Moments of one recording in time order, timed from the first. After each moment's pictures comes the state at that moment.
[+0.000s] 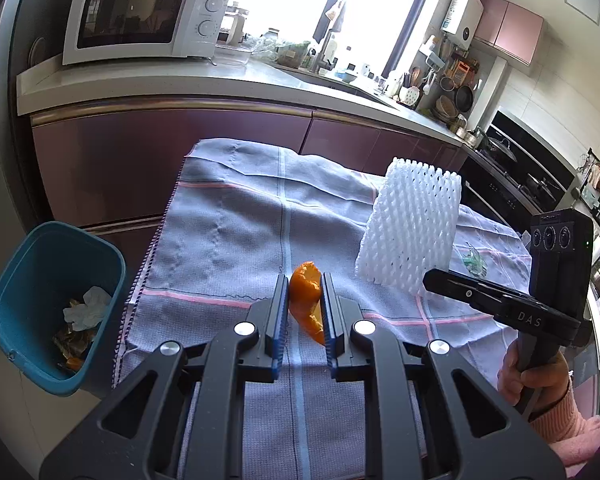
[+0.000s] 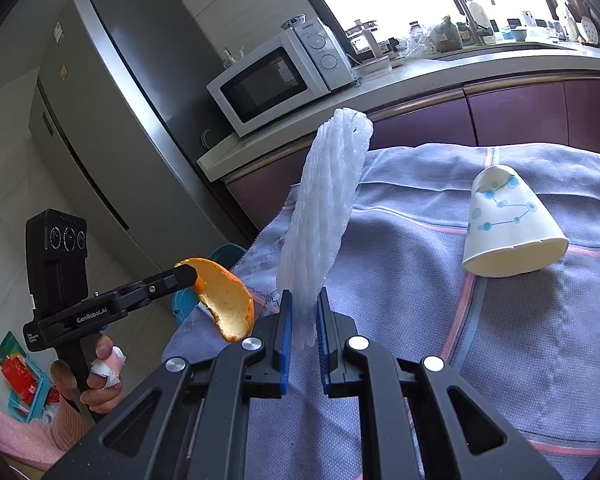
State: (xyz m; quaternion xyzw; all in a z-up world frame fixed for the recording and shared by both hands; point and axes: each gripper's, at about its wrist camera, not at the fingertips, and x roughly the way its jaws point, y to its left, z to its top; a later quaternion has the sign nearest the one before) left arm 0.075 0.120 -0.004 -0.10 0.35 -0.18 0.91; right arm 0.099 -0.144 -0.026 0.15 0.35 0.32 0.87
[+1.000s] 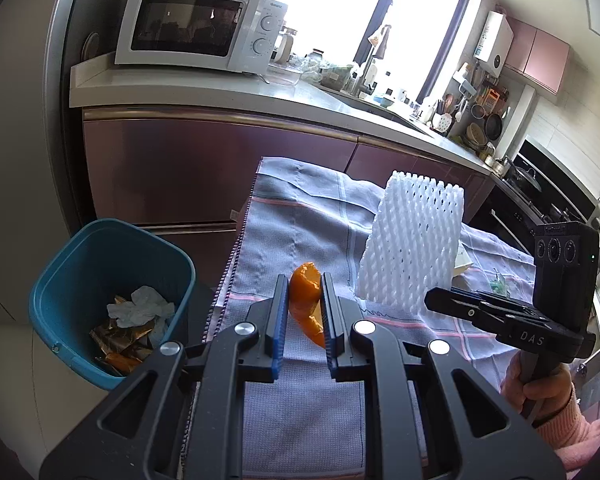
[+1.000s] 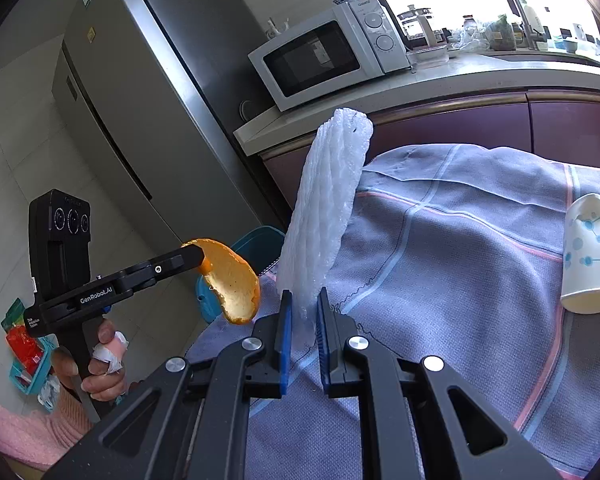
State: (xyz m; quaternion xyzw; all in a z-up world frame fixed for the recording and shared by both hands) left arm 0.052 0.183 0.012 -0.13 0.33 -0.12 0.93; right arm 0.109 -0.074 -0.020 0.11 0.36 0.38 0.85
